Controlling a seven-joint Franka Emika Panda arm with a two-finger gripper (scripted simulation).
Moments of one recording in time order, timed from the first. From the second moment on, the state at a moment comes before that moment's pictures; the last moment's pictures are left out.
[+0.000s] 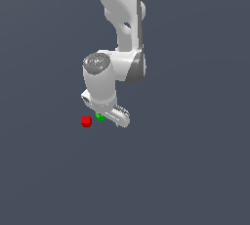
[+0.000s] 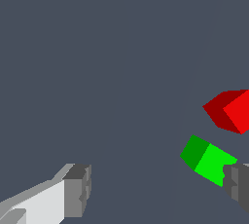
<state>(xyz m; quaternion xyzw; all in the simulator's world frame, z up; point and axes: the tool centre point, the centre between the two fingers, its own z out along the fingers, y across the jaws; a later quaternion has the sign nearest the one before) 0.025 -0.073 0.127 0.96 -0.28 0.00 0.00</state>
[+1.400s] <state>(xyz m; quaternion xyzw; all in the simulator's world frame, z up) -0.016 -0.198 0.072 0.74 -0.67 0.00 0.00</state>
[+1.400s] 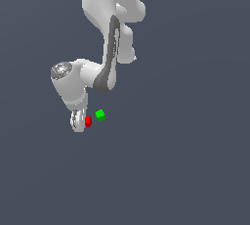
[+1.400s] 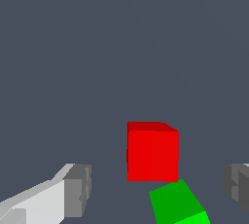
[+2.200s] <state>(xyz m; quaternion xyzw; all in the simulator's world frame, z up) -0.019 -0.200 0.062 0.73 -0.68 0.00 0.00</state>
